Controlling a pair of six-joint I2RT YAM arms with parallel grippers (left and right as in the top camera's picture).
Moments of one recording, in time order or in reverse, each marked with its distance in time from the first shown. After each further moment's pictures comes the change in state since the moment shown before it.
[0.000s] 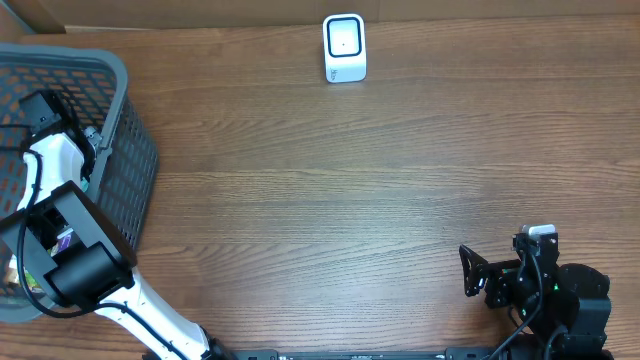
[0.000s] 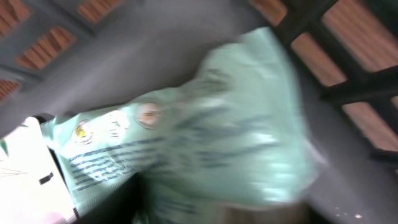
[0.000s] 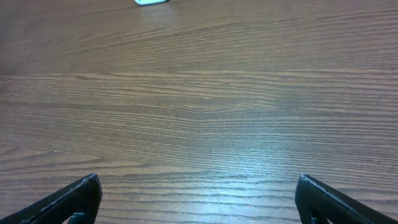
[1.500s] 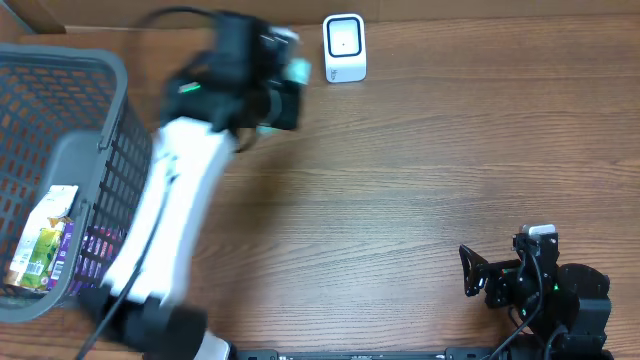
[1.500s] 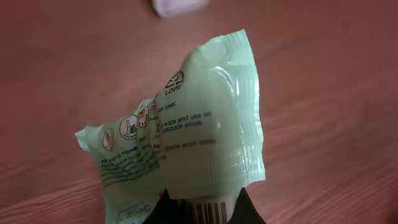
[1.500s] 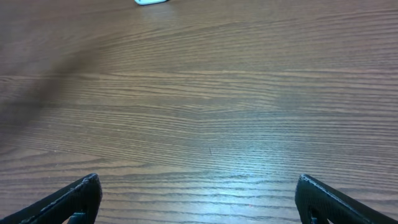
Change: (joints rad) left arm -0.902 -0.353 0.220 -0.504 0.303 0.066; right arm 0.000 0.000 0.000 0.000 0.000 0.000
